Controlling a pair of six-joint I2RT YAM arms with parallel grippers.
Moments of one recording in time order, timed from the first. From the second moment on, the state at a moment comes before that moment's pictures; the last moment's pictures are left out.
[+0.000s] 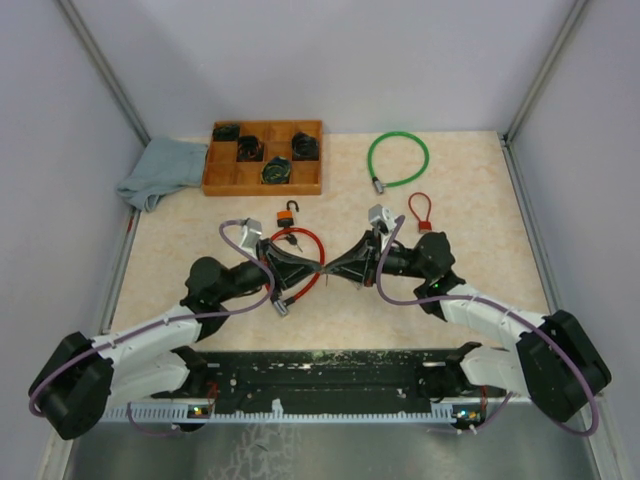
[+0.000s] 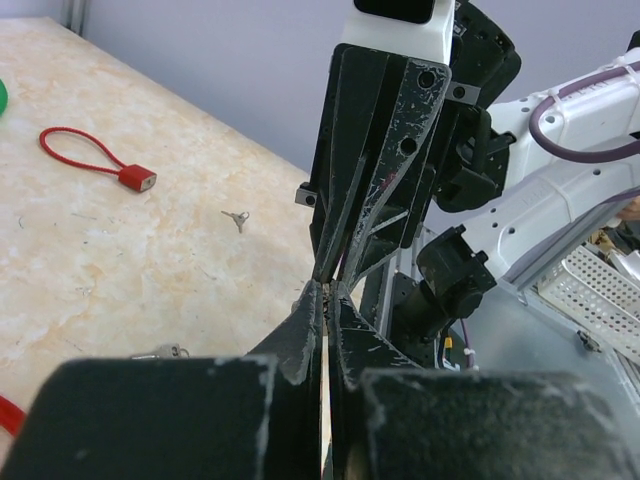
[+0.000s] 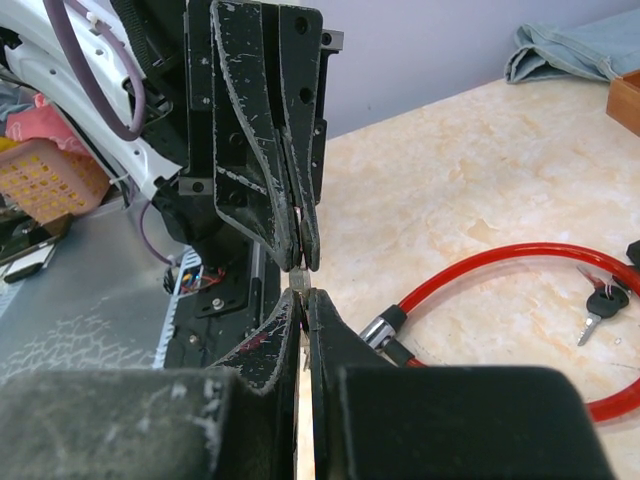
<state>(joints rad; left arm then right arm) -0.70 1.03 0.33 0.96 0.50 -0.60 0.58 1.14 0.45 0.88 -0.88 0.45</state>
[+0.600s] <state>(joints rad) -0.69 0.99 0.39 0.85 0.64 -0.39 0.56 1.09 0.45 0.75 -0.90 0.37</state>
